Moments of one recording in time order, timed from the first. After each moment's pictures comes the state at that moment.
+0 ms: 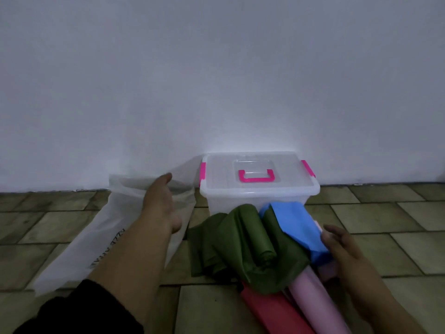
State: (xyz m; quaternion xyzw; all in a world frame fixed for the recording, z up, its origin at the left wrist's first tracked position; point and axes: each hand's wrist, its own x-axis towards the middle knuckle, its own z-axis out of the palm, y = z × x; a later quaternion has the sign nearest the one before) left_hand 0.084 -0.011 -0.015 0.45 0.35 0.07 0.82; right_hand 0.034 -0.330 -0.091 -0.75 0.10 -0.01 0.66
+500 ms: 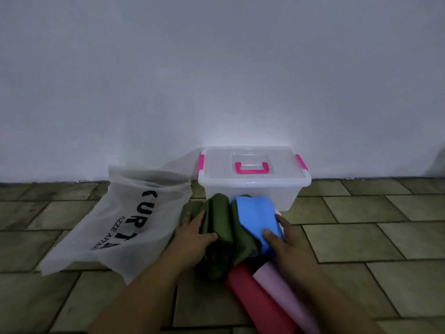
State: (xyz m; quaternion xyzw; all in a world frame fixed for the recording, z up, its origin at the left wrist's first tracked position) left_hand 0.018 -0.039 -0.087 0.85 0.12 -0.08 0.50; right_hand 0.018 -0.261 -0.088 -0.83 0.03 0.05 0.55
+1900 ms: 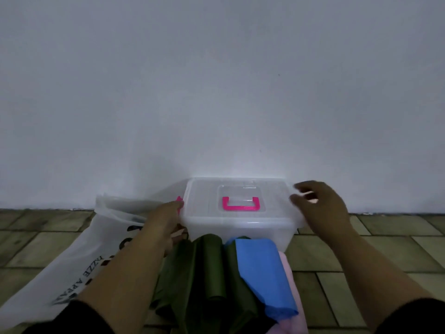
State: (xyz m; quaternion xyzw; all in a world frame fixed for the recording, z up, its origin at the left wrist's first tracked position) left_hand 0.118 -0.002 -0.024 0.59 0.34 0.02 0.73; right_hand 0.170 -0.299 -0.023 -0.87 -0.06 -0.20 0.45
